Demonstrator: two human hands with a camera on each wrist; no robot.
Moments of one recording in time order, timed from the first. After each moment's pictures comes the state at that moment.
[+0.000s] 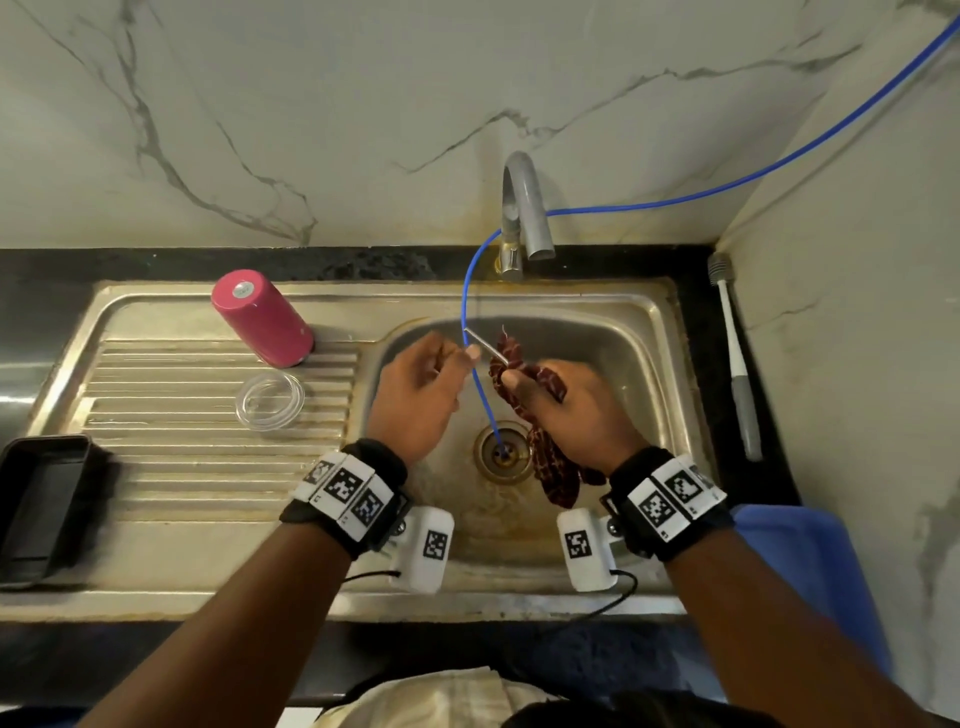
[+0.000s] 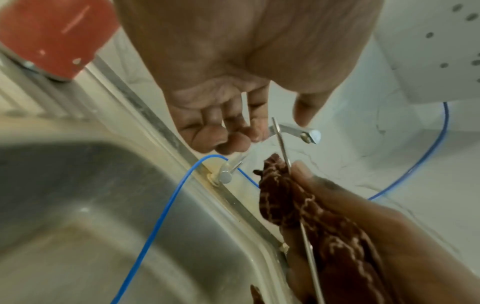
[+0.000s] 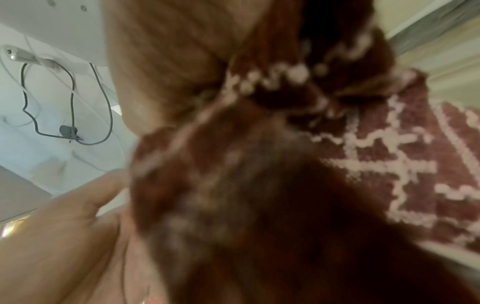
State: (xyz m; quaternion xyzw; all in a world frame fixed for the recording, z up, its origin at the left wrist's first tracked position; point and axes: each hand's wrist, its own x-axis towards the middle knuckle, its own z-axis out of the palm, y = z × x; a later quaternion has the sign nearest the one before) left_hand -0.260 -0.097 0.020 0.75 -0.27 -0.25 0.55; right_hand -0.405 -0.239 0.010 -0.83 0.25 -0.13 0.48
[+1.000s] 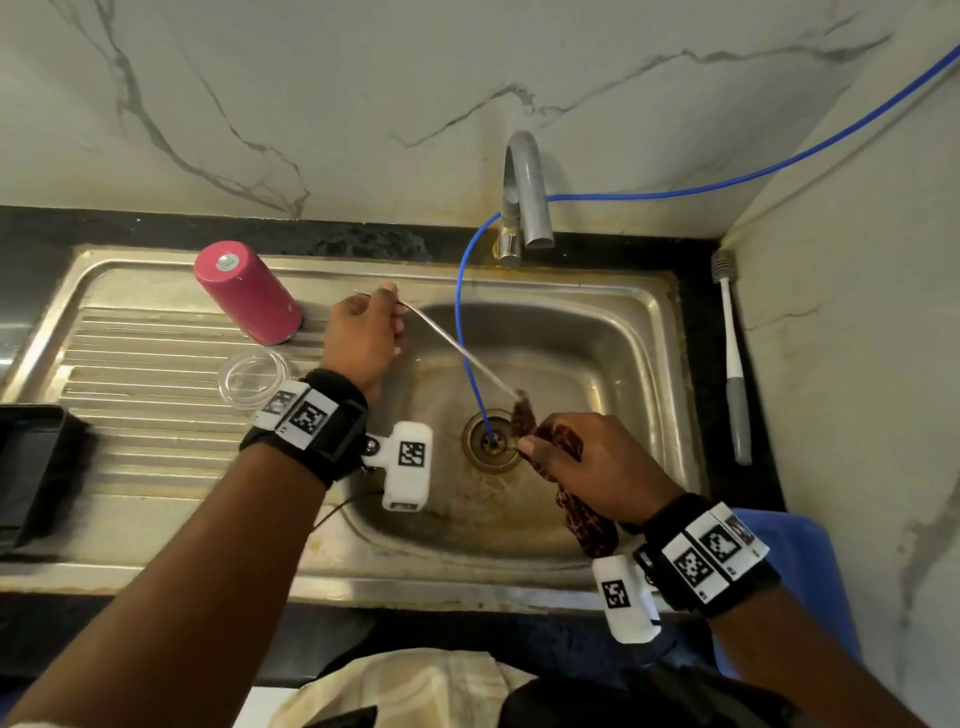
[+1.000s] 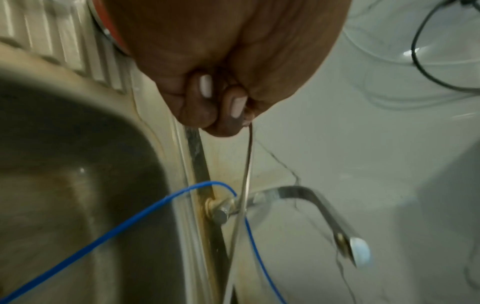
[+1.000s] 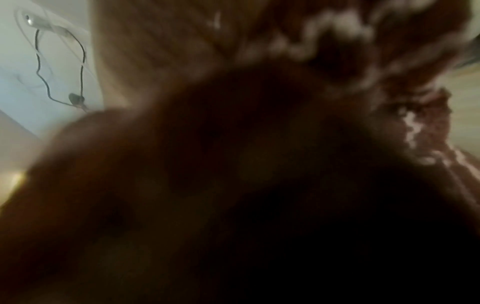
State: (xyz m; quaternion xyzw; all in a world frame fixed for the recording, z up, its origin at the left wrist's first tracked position) left_hand -0.207 -0.114 0.026 0.72 -0.03 -0.28 0.63; right_hand -0.462 -0.242 0.003 -0.85 0.25 0.01 0.47
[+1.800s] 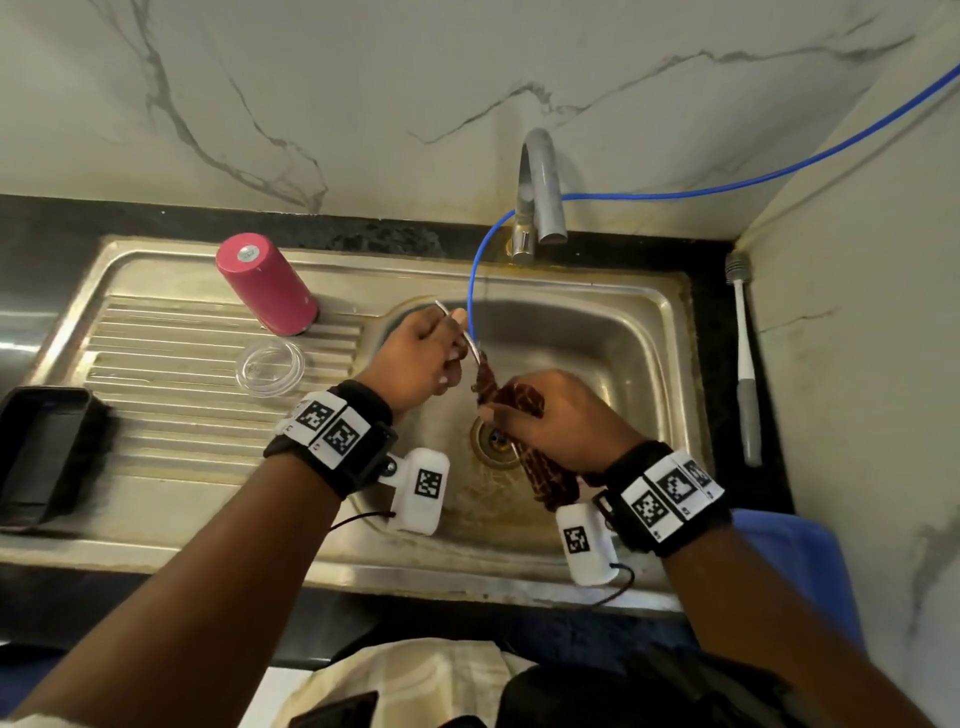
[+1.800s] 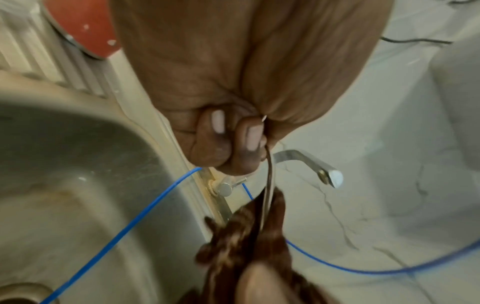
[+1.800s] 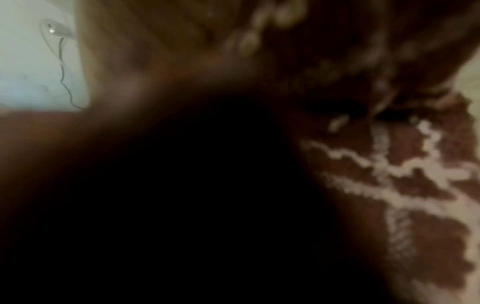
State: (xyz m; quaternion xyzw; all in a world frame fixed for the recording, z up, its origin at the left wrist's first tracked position) left_hand -0.240 -0.113 0.027 0.70 -0.19 -0.41 0.56; right_hand -0.407 -0.237 0.019 -0.87 0.19 0.02 0.46
